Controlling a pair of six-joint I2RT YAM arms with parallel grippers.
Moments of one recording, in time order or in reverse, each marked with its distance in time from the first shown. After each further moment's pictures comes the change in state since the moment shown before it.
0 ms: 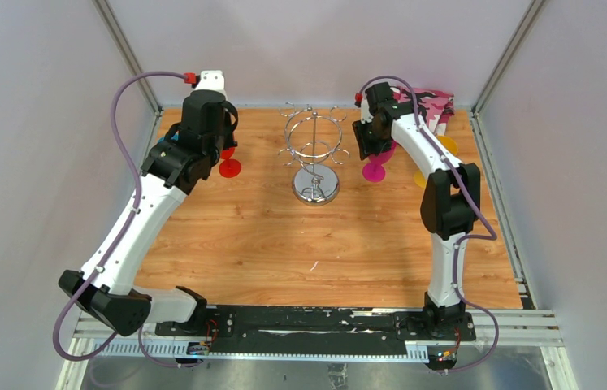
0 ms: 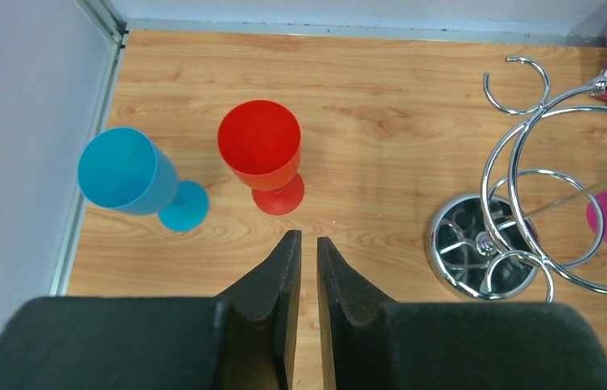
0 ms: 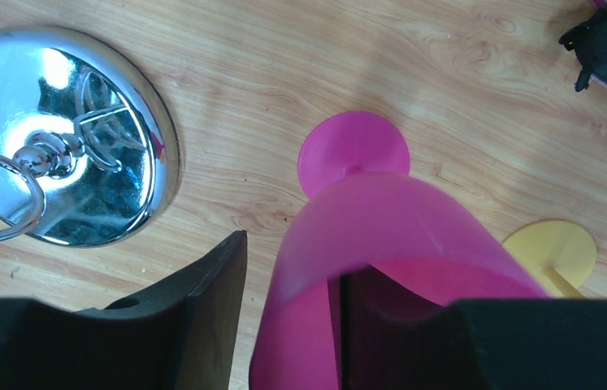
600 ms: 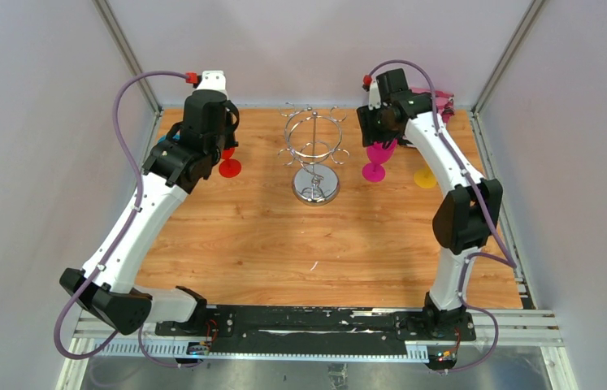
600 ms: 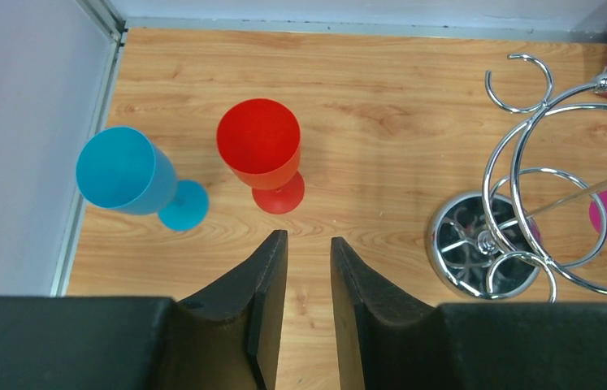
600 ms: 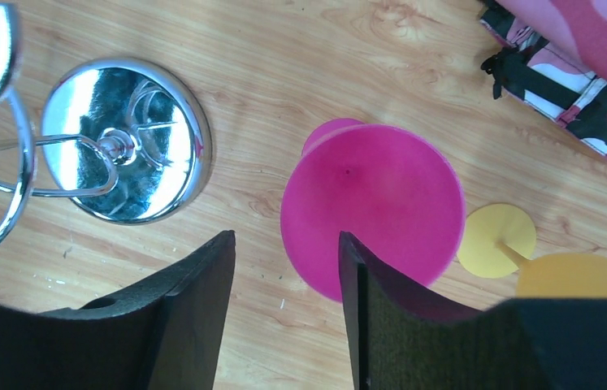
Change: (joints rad) left arm 0.000 0.009 0.000 0.001 0.001 0.001; right arm 0.002 -0.161 -0.005 -0.008 0.002 0.001
